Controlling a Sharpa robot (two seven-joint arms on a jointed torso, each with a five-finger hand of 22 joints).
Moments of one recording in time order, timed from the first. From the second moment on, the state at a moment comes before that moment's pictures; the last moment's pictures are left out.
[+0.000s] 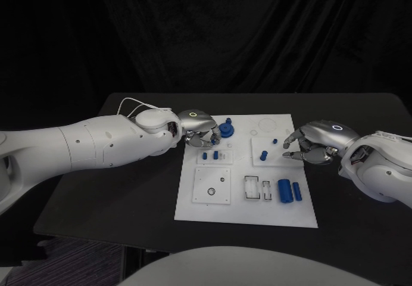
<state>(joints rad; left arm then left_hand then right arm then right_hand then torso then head) 1.25 -0.68 -0.21 1.25 -1.62 -0.26 0.27 1.56 -0.07 0.35 0.10 0.25 0.97 0.08 0.18 0.48 0.84 0.06 0.55 0.56 1.18 -0.03 1.25 0.80 0.08 1.40 0.08 1.30 1.31 1.32 -1.00 -0.25 1.68 -1.61 -0.29 -0.09 1.33 -0.01 0.15 0.21 0.13 0.94 0.10 0.09 0.49 1.41 0.01 1.41 1.31 1.47 -0.06 1.32 1.23 0.06 1.45 0.06 1.23 1.31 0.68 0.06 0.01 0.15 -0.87</state>
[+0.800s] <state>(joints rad) 1.25 -0.69 -0.21 1.26 -1.62 -0.25 0.26 1.56 -0.07 0.35 0.09 0.25 0.96 0.07 0.18 0.48 0.85 0.06 0.54 0.55 1.17 -0.03 1.25 0.79 0.08 1.40 0.08 1.29 1.31 1.32 -1.00 -0.25 1.67 -1.61 -0.28 -0.09 1.33 -0.01 0.15 0.21 0.13 0.94 0.10 0.09 0.49 1.41 0.01 1.41 1.31 1.47 -0.06 1.32 1.23 0.06 1.45 0.06 1.23 1.31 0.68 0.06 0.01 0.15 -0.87</state>
